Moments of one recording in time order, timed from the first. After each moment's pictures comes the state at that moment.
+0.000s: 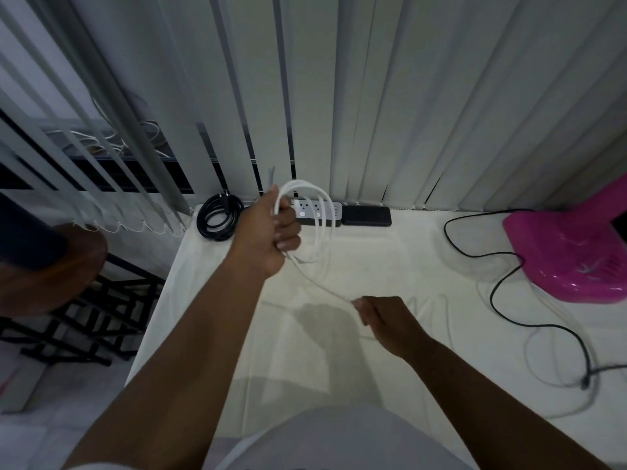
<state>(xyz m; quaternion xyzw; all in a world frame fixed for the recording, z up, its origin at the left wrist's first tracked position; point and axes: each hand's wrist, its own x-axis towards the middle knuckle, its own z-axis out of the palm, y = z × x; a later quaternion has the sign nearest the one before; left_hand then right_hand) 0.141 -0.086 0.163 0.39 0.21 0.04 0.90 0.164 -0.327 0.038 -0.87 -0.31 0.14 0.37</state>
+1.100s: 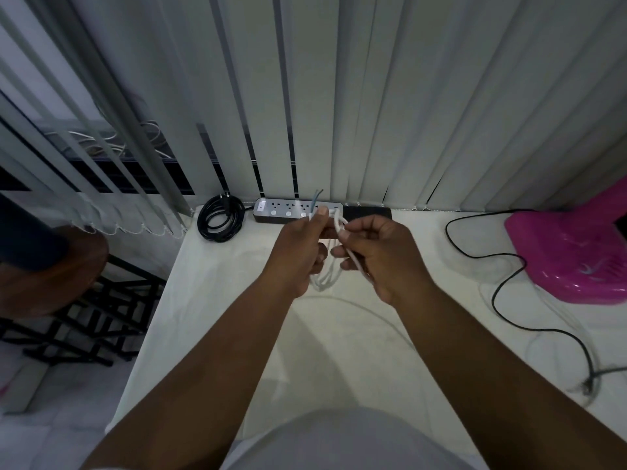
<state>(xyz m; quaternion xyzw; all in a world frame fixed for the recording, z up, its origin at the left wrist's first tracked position) 0.143 -0.128 0.146 0.61 0.25 0.05 0.75 0.185 -0.261 0.160 -0.65 -0.05 0.23 0.73</state>
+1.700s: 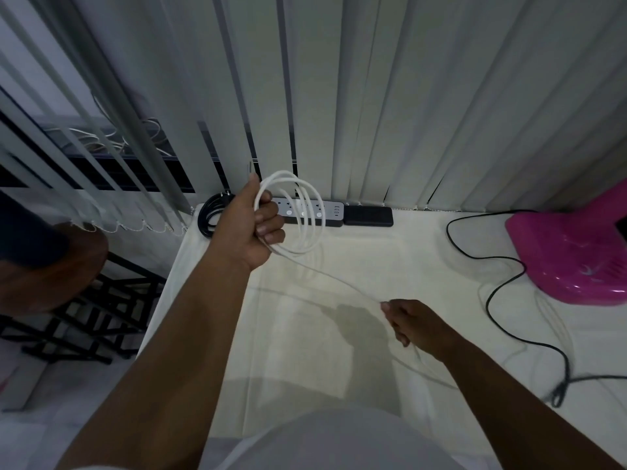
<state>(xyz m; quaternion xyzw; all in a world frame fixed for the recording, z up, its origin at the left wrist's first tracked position) 0.140 -0.060 0.167 0.39 0.24 0.05 0.89 0.188 -0.364 0.022 -0.82 -0.15 0.33 0.45</state>
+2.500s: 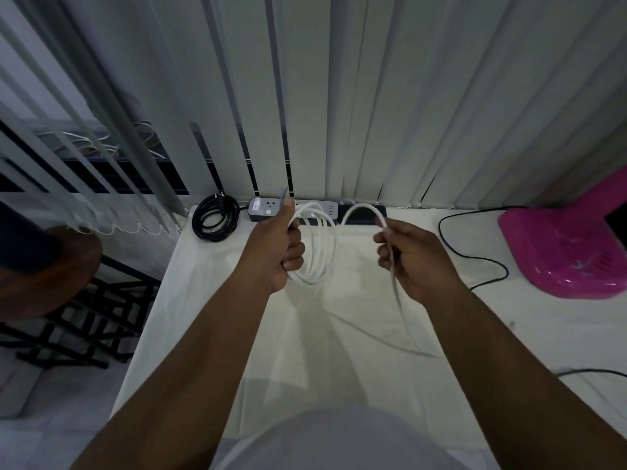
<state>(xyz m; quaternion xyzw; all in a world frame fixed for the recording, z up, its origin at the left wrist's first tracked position) 0.138 -0.105 0.150 0.49 0.30 0.04 0.82 0.220 -0.308 0.124 -0.59 0.03 0.23 0.77</state>
